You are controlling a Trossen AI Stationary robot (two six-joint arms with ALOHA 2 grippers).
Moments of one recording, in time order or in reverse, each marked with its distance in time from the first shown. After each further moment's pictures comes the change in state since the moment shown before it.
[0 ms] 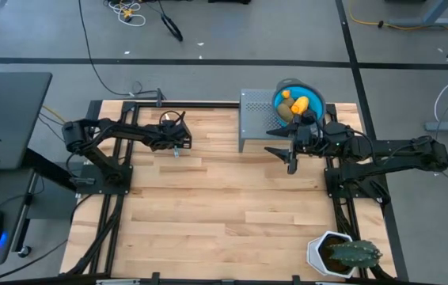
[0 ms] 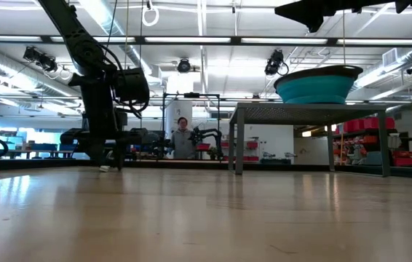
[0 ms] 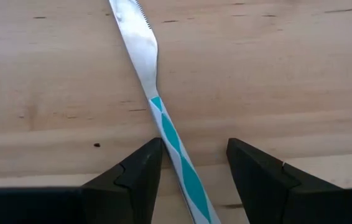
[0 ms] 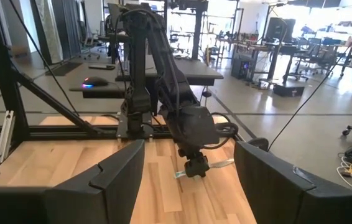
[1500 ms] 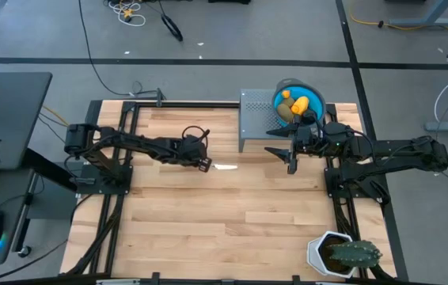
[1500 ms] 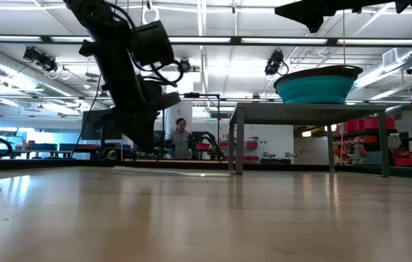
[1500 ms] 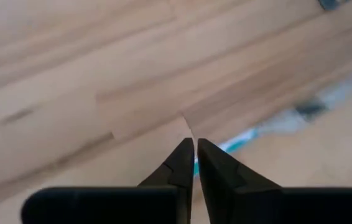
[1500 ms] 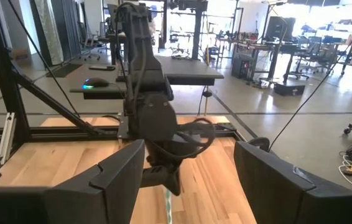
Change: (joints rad) left arm -0.328 0.006 0.205 -0.078 0.105 0.032; right arm 0.000 0.000 0.000 0.001 0.000 0.011
